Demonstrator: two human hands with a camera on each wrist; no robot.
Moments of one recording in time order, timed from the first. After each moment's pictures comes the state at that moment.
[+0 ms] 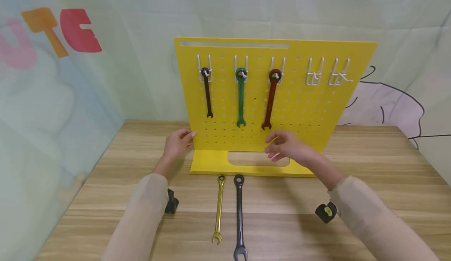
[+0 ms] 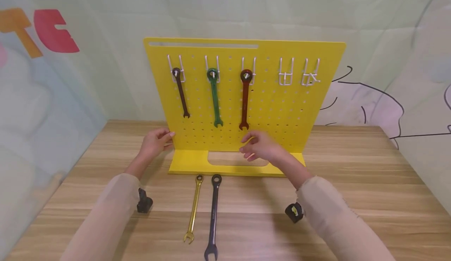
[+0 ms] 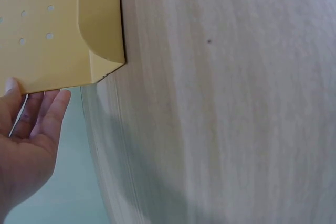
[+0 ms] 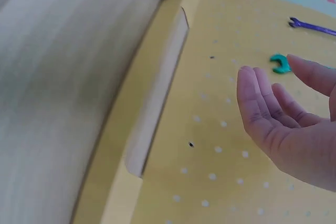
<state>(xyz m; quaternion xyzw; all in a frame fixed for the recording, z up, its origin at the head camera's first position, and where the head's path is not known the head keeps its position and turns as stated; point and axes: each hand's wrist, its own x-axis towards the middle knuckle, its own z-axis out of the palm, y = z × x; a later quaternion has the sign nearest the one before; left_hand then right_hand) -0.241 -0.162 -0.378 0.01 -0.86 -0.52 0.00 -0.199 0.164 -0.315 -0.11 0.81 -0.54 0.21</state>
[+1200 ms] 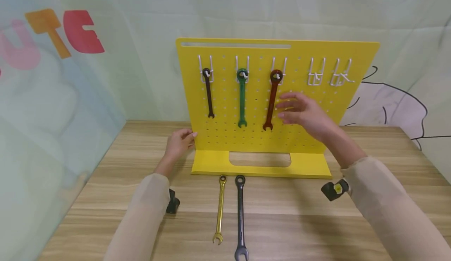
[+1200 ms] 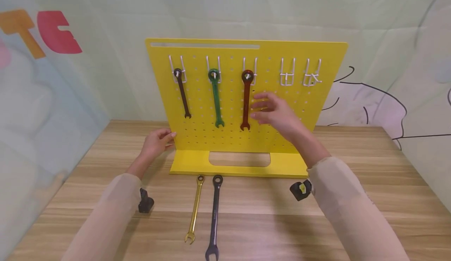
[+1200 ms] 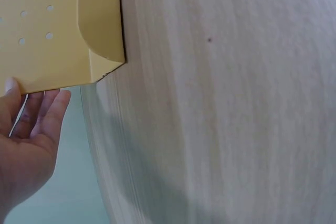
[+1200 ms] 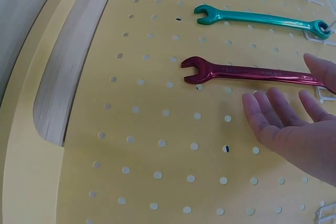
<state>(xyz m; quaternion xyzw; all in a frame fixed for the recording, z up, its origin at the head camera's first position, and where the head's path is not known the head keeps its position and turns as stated) -0.239 -0.162 -0.375 0.01 -0.85 -0.52 0.01 -0.217 0.184 -0.255 -0.14 0.79 -0.59 0.09</state>
